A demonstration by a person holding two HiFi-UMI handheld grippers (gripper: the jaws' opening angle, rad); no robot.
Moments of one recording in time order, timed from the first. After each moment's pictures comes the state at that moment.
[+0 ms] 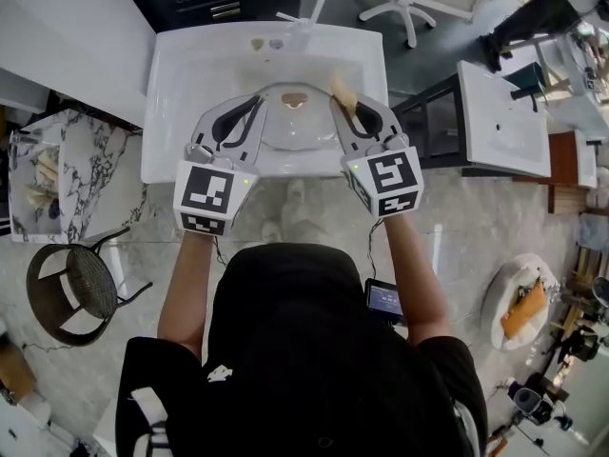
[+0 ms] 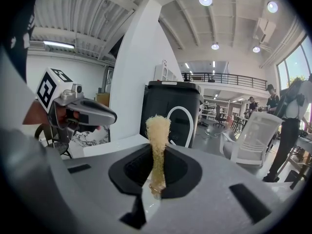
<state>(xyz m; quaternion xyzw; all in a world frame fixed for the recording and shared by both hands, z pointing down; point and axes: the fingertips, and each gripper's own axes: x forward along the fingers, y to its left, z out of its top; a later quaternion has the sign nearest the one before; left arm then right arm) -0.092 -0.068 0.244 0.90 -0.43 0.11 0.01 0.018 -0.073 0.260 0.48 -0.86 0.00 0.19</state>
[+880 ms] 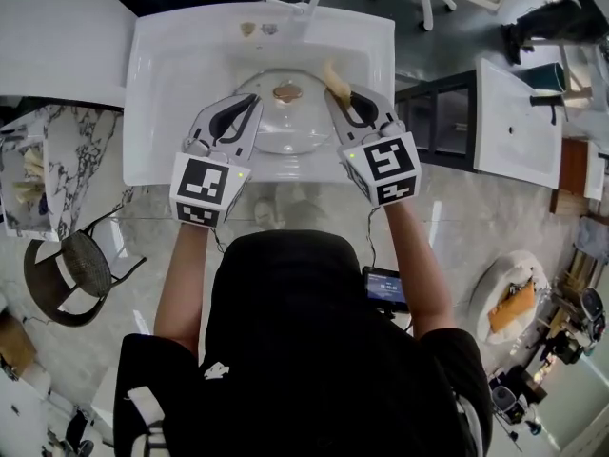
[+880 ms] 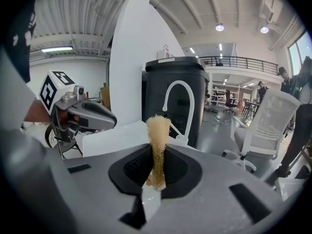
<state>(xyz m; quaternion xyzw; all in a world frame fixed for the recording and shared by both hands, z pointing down) -0.061 -0.130 0.332 0.89 -0.42 0.17 0.09 0.044 -0.144 0.339 0.42 -0.87 0.07 0.24</state>
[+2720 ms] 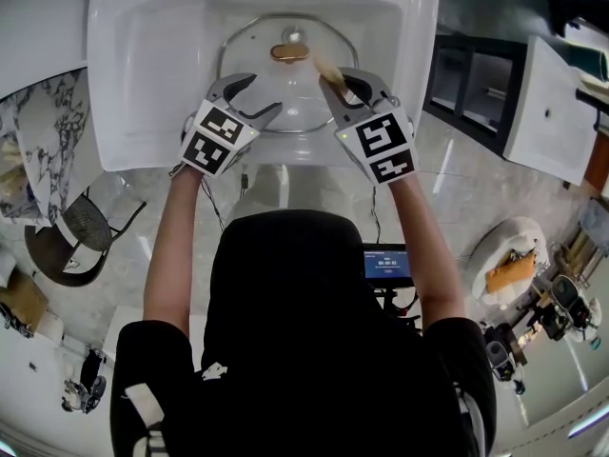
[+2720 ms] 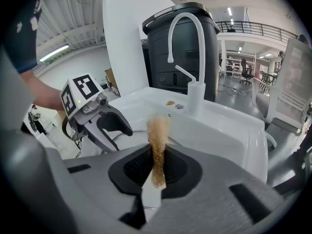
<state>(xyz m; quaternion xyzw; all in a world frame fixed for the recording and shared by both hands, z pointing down) -0.032 -0.111 0.561 0.86 -0.23 0.37 0.27 0.041 -0.149 0.507 0.32 -0.87 0.19 0.33</state>
